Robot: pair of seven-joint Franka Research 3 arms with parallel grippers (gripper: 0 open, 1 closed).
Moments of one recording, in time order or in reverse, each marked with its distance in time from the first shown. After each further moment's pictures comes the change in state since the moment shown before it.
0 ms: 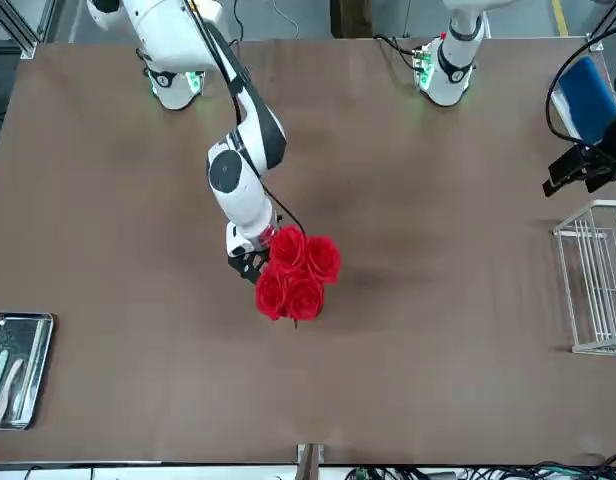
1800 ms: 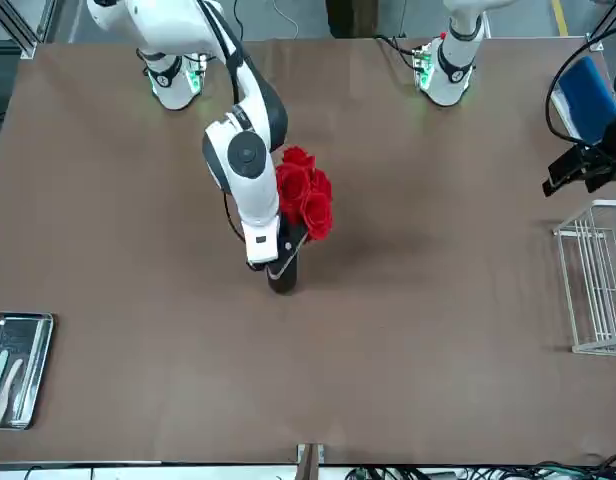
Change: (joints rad) left arm 0.000 0.000 -0.001 0.000 0.000 0.000 0.000; right arm 0.011 -0.024 -0.006 0.112 -0.248 -0.331 -1.405
